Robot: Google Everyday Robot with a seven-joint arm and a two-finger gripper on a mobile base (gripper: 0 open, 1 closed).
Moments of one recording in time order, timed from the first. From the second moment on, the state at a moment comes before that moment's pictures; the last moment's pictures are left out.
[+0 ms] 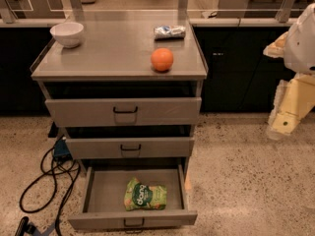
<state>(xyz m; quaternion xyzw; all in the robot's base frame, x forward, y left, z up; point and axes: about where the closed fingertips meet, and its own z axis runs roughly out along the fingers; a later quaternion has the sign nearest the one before) 0.438 -0.217 0.977 -0.60 0.78 -0.04 0.16</state>
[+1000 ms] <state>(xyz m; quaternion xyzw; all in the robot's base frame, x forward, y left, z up) 0.490 -0.236 0.908 -0.61 0.77 0.01 0.18</state>
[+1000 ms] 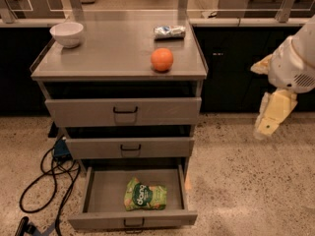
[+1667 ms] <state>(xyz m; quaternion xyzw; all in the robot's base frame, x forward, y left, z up) 0.509 -0.243 0.766 -0.61 0.77 0.10 0.12</state>
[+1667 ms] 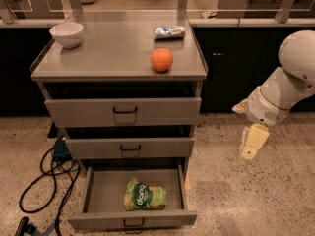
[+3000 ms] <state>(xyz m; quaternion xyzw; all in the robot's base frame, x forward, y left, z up) 0.452 -0.199 0.671 -0.53 0.80 0.20 0.22</state>
